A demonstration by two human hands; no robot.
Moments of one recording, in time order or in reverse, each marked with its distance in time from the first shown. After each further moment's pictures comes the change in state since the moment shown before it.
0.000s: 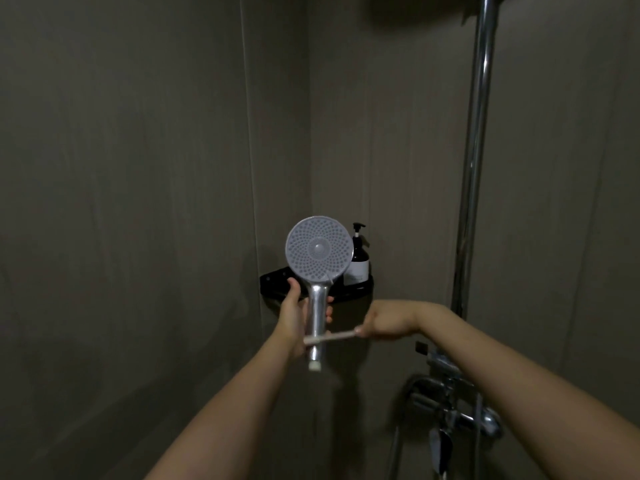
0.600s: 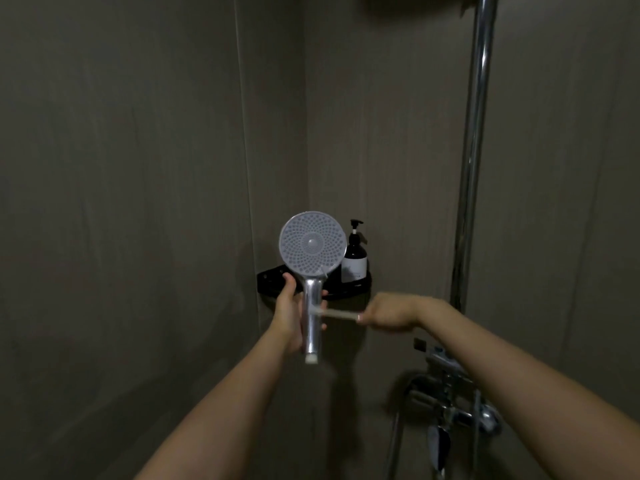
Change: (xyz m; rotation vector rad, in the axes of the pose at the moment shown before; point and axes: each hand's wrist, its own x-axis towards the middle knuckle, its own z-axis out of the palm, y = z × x) left_hand 0.004 0.003 -0.002 -0.001 0.023 0.038; right_hand 0.007 0.006 -0.002 0.110 0.043 0.068
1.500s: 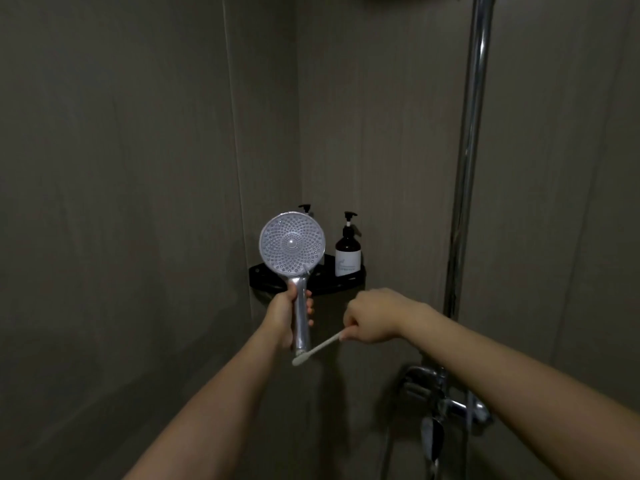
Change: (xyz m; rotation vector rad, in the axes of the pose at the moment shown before) left_hand 0.012 -0.007 -0.004 0.020 0.165 -0.088; right_hand -0.012 -0.017 0.011 -0.583 0.107 -0.215
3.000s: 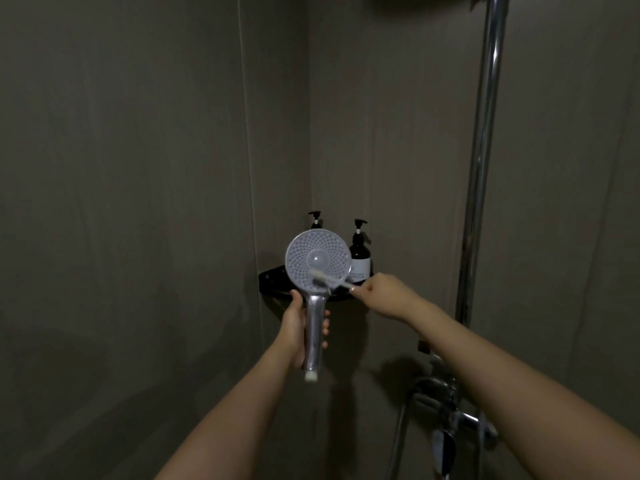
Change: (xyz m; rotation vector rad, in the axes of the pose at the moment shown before) left_hand 0.001 -0.015 -0.007 0.023 -0.098 -0.013; right_hand 0.034 0.020 0.003 0.593 0.245 0.358
